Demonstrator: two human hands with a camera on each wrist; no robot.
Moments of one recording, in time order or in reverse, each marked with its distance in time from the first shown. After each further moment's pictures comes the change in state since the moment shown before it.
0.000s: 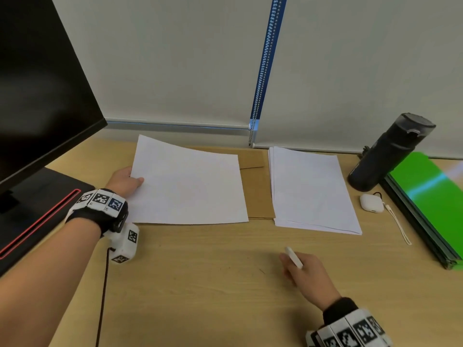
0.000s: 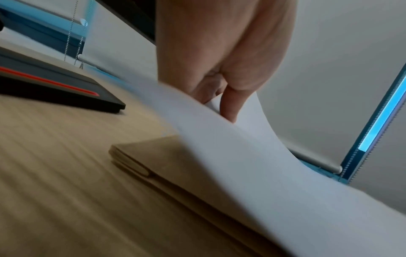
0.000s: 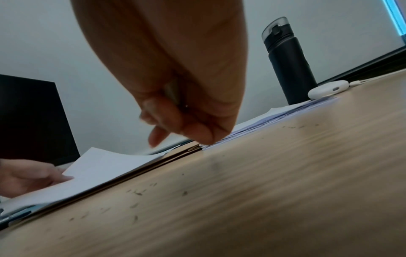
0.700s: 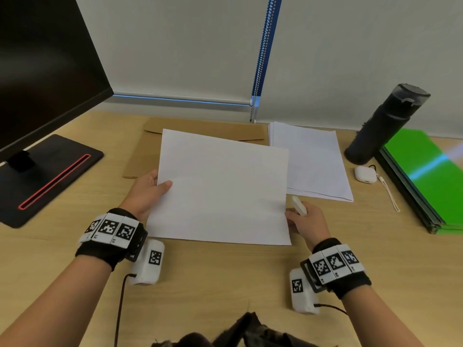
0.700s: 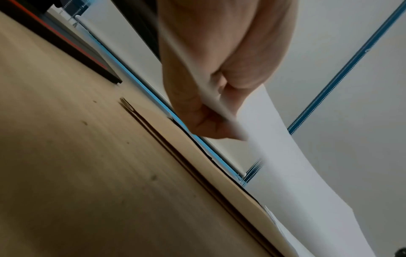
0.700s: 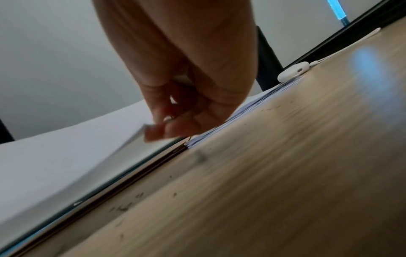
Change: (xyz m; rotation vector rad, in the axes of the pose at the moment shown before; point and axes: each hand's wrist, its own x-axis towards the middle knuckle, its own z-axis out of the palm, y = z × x) left_hand -0.139 -0.028 0.039 -0.402 -0.201 0.092; right_hand 0.008 0.000 -0.010 0.282 0.151 0.100
